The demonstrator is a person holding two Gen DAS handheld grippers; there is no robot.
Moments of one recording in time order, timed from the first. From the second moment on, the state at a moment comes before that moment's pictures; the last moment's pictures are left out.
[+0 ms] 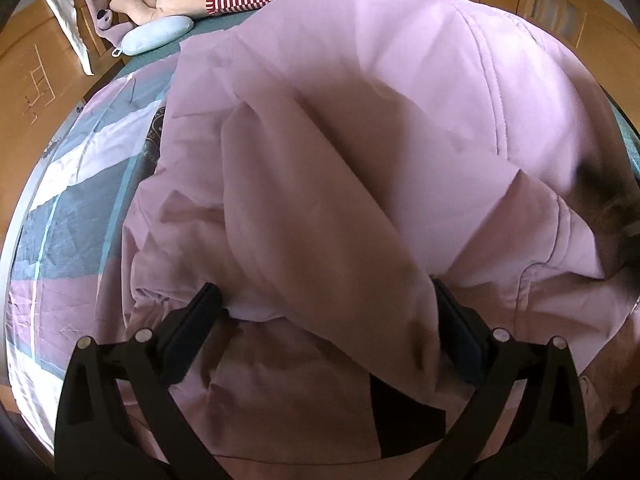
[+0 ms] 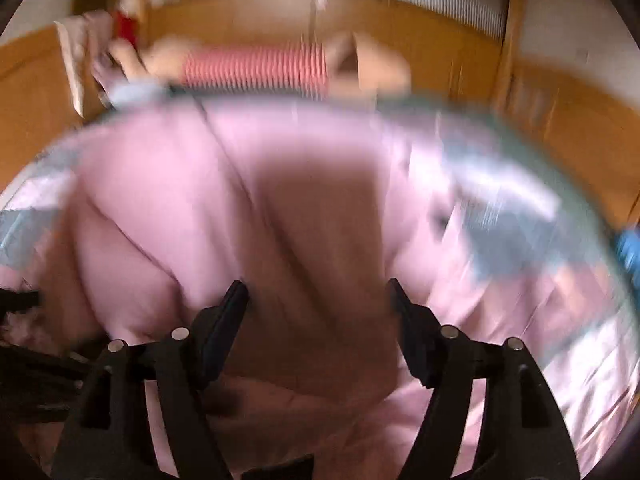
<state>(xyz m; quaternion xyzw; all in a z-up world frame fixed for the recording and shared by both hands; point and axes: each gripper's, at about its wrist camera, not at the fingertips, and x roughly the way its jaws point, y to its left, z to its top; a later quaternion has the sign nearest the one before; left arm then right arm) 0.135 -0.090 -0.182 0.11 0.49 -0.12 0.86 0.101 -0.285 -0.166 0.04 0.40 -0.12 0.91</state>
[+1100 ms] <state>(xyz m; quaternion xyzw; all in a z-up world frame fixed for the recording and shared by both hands) 0.137 -0.069 -0.148 0.06 0.45 -0.09 0.89 0.097 -0.275 -0.176 0.04 0.41 -0.12 0.90</state>
